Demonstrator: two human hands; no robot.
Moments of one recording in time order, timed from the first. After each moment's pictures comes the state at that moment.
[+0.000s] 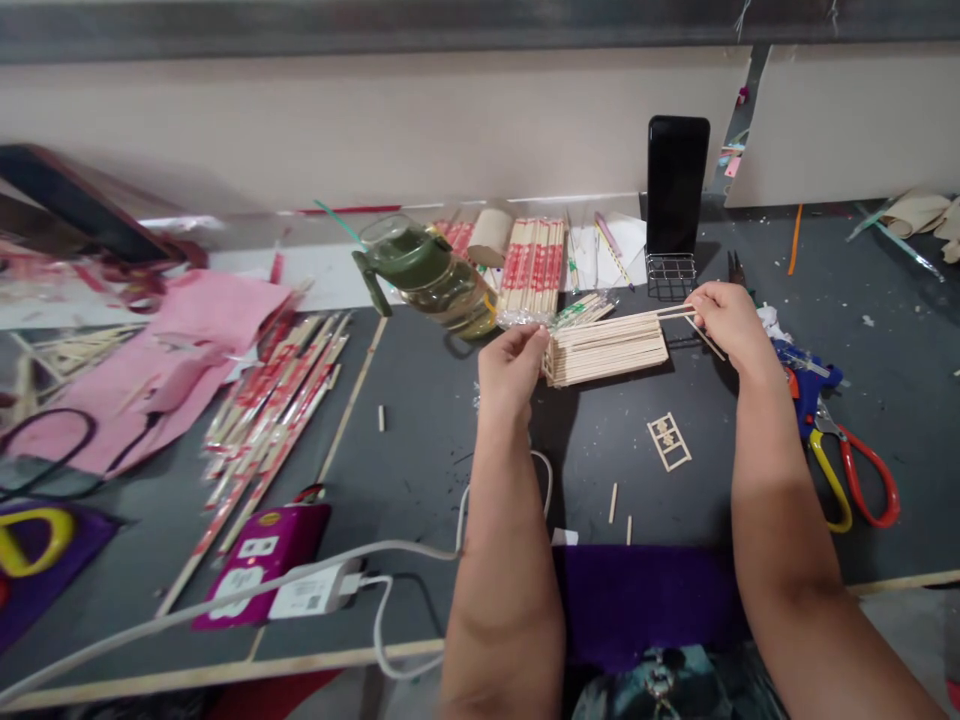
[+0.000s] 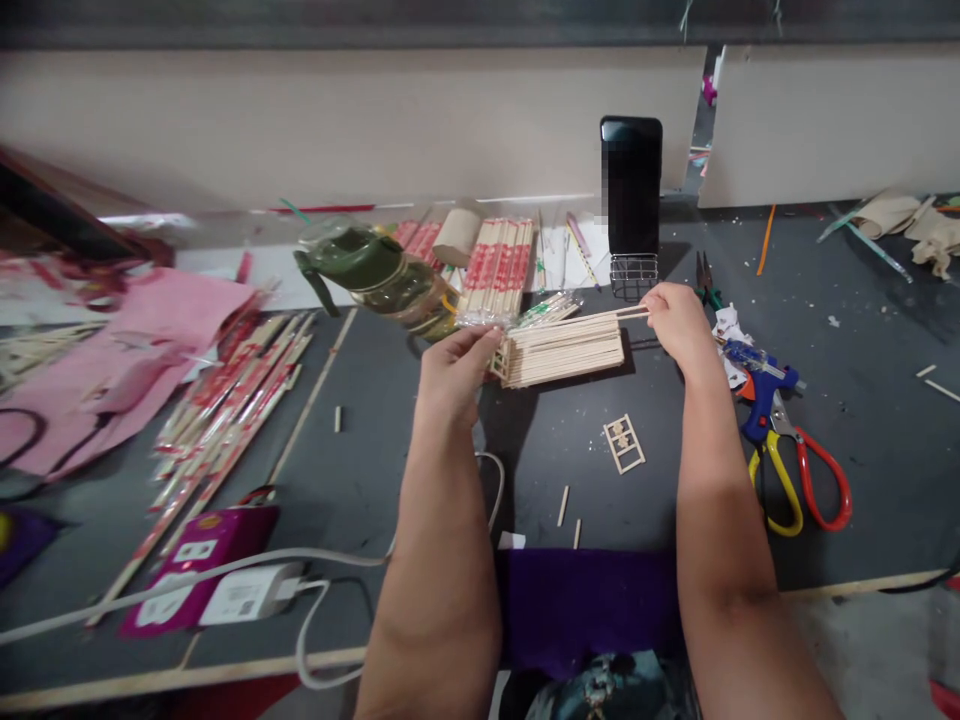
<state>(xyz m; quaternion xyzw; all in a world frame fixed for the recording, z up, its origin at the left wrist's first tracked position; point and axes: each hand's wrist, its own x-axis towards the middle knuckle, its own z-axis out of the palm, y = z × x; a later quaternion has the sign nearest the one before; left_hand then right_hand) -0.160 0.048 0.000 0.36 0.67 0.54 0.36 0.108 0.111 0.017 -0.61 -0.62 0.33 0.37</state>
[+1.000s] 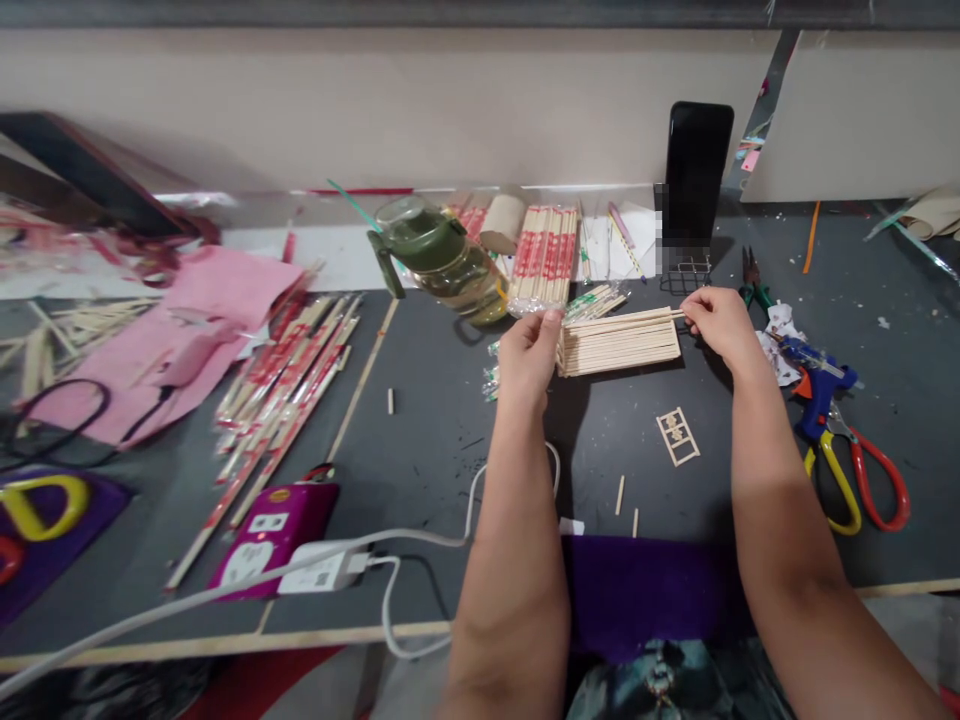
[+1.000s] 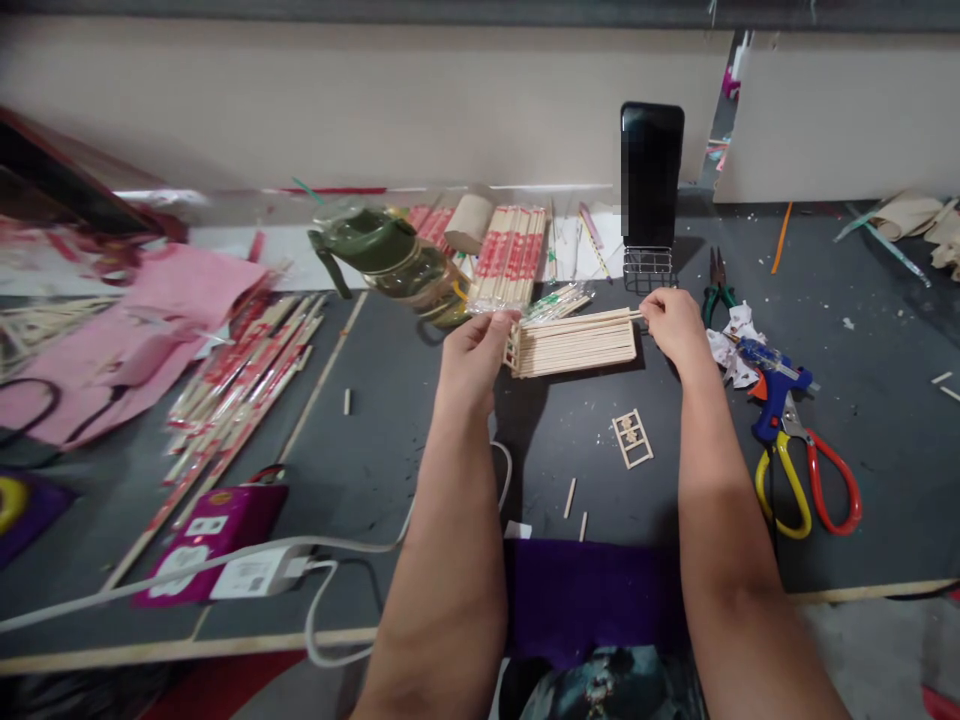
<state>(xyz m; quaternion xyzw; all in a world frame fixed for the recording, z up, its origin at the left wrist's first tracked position) -0.158 0.052 -0.013 0.41 0.64 0.56 0.34 0.092 0.117 -0.006 -0.61 -0.63 0.33 0.35</state>
